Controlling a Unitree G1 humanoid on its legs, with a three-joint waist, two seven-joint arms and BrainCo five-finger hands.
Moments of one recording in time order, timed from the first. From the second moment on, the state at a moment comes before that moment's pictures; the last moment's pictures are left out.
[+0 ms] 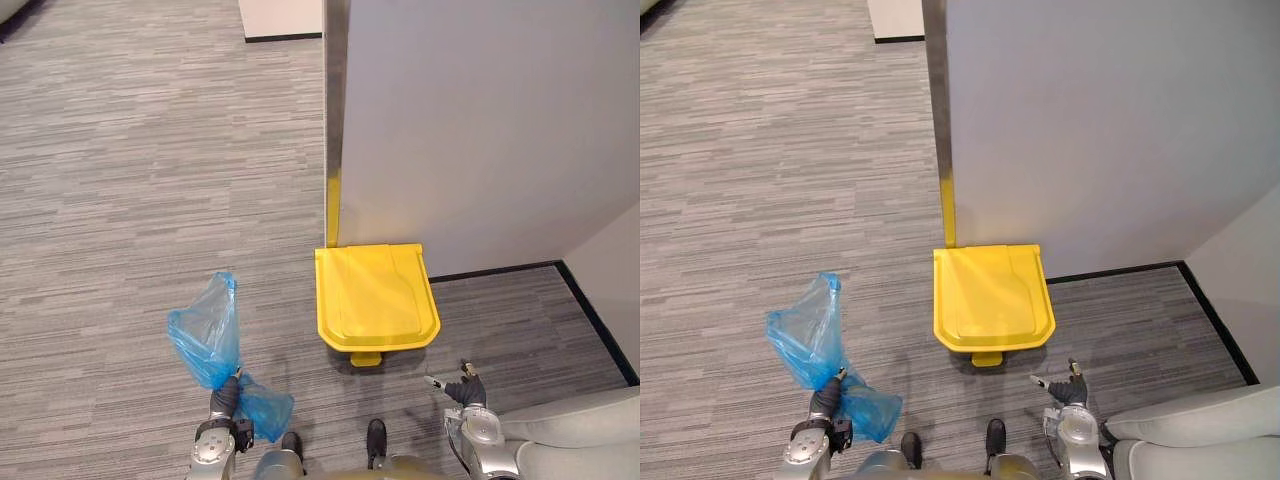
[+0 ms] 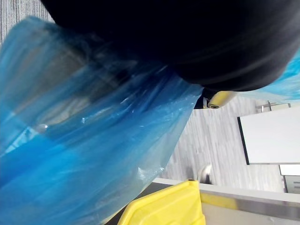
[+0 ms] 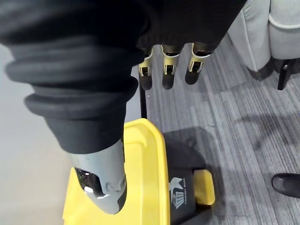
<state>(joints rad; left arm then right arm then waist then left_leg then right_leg) 0.23 0.07 0.09 0.46 0.04 -0.06 0.12 0.06 -0.07 -0.19 0.66 -0.12 -0.03 -0.21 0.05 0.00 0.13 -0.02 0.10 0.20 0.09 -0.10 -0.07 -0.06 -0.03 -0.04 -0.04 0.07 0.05</state>
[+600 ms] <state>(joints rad) 0.14 0.12 0.08 0.44 0.03 -0.07 0.14 -0.01 -0.08 -0.20 0.62 -0.13 -0.02 -0.24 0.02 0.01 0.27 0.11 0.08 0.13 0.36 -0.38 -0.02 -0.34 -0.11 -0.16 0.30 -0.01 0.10</state>
